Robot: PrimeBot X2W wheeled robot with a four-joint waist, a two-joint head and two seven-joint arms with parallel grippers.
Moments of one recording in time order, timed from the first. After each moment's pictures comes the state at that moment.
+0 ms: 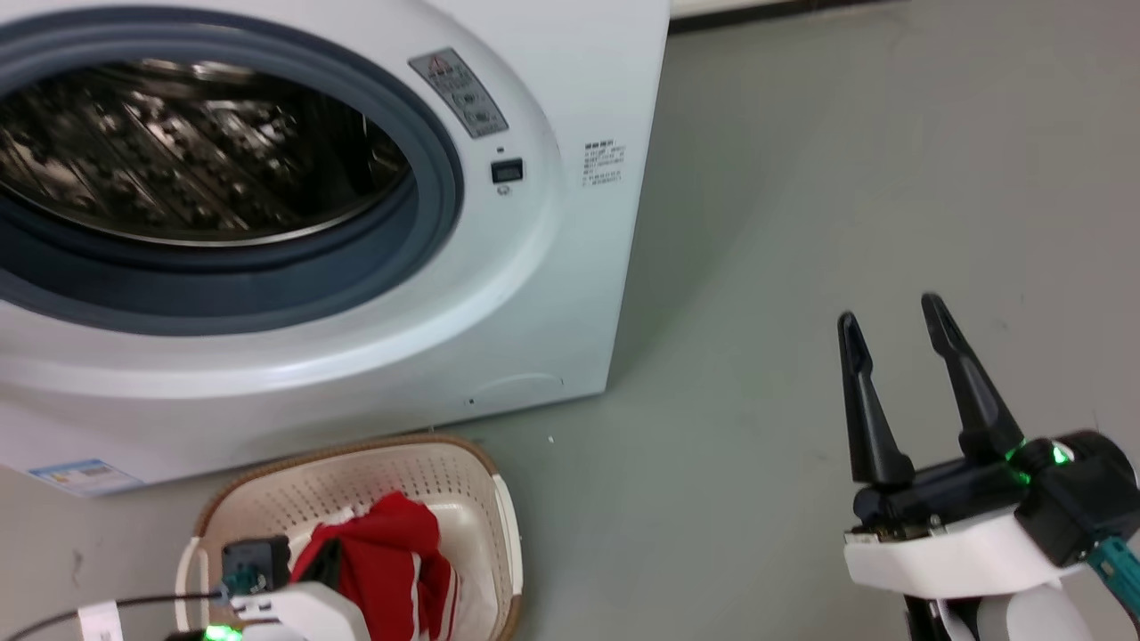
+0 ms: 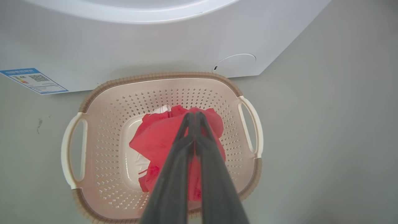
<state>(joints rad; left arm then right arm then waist) -0.23 0.27 -0.39 0.82 -0.58 0.00 -0.26 -0.05 -0.05 0.12 -0.17 0.12 0.13 -0.26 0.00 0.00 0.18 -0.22</state>
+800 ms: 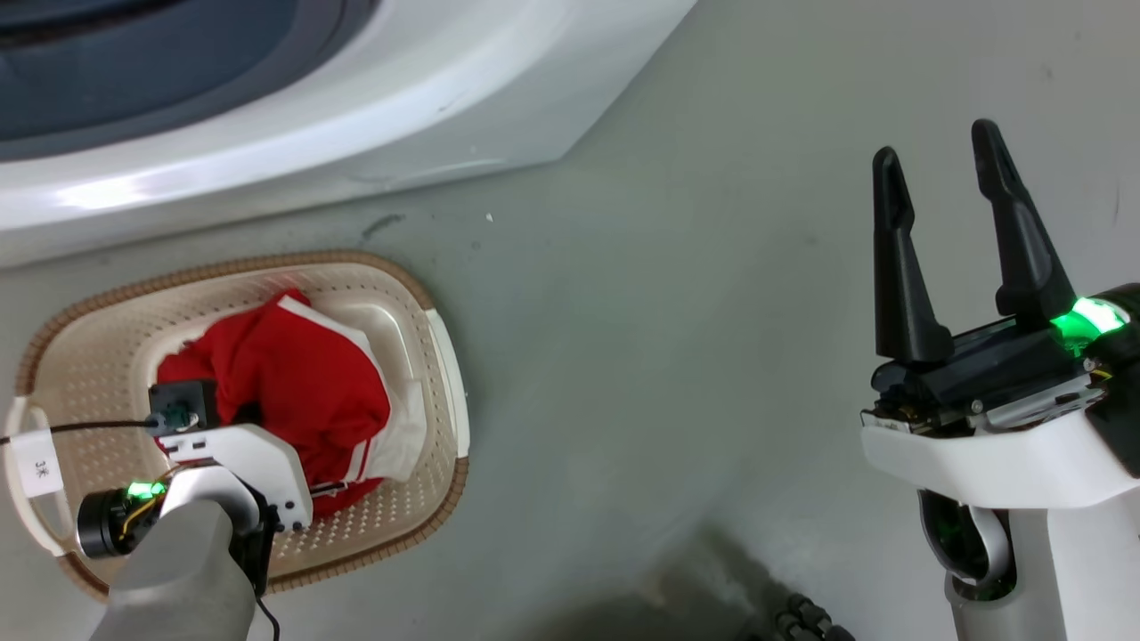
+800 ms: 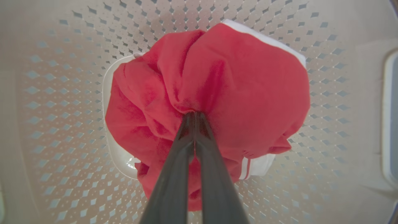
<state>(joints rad) -0.68 0.29 -0.36 1.25 -0.55 -0.01 -0.25 -0.29 -0.05 0.13 -0.22 0.18 0.13 -0.26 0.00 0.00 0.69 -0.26</state>
